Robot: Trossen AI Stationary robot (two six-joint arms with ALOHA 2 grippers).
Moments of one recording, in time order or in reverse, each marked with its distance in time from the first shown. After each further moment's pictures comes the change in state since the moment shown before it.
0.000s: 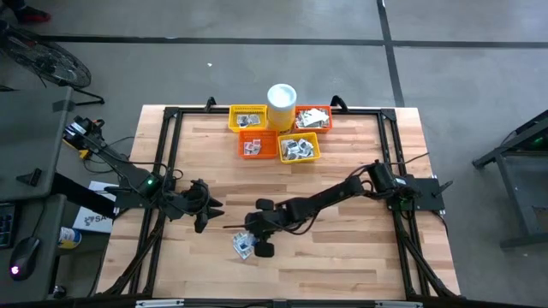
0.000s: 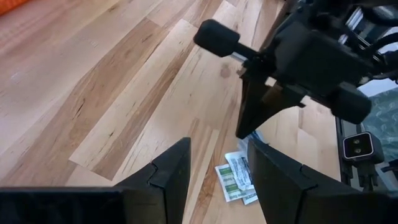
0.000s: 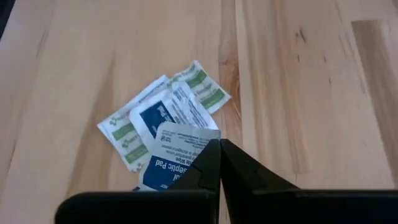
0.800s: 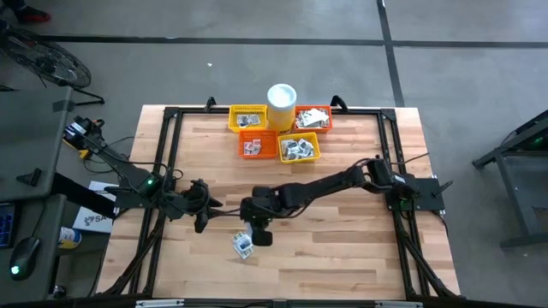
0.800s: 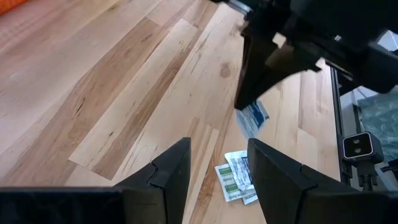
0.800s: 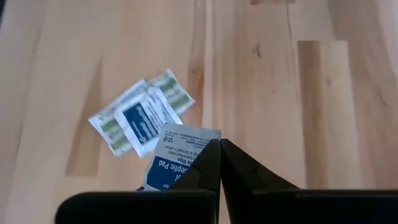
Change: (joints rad) left arm 0.000 0.000 0.000 0.000 0.002 0.000; right arm -0.064 -0.005 0.239 -0.362 -0.048 -0.088
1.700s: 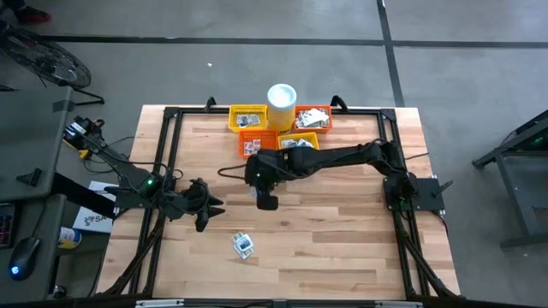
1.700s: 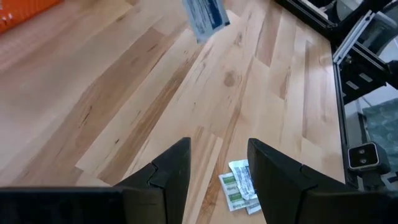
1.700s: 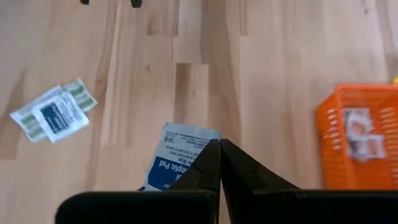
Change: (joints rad) left arm 0.000 0.000 0.000 0.007 -0.037 0.000; right arm -0.169 -0.152 0.057 -0.207 0.053 -0.208
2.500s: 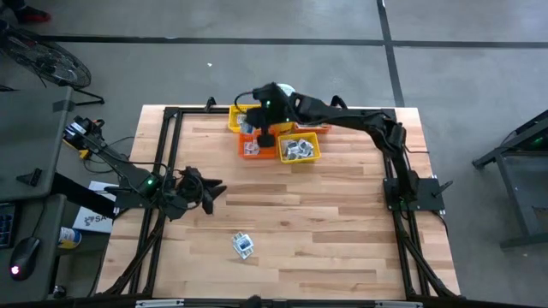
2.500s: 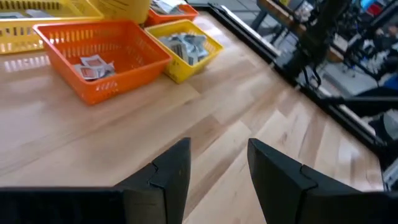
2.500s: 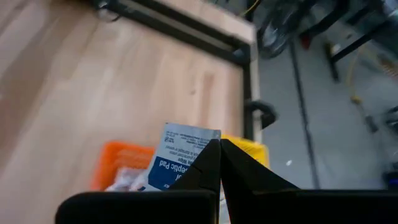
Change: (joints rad) left arm 0.000 0.000 0.000 0.000 -0.413 -0.170; right arm -0.386 -0.006 -0.001 0.354 -0.137 -0.606
